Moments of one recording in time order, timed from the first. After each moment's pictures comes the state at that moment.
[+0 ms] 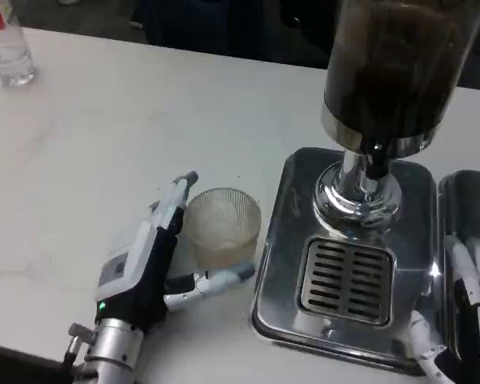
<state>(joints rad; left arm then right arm) -0.34 0.27 -0.34 1.12 0.61 -0.74 0.66 0.47 -0.26 0.24 -0.13 -0.92 0.12 -0.56</state>
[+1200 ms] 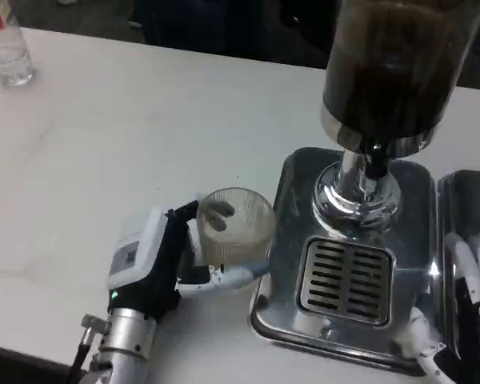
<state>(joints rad) -0.39 0.24 -0.37 1.16 0.63 -0.75 0.76 0.48 -0.23 0.24 -0.16 -0.92 0.13 -0.56</state>
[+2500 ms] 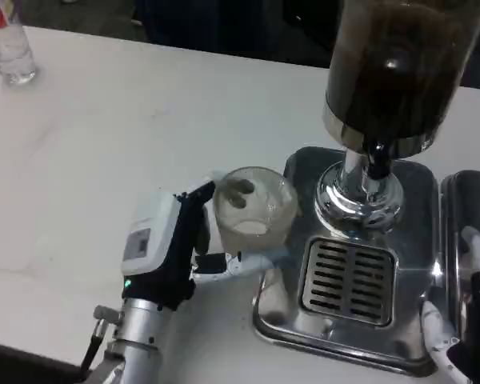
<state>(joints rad) -0.39 0.23 -0.41 1.05 0.68 -0.78 0.82 0.49 -0.22 0.20 -0.18 -0.92 0.13 -0.58</state>
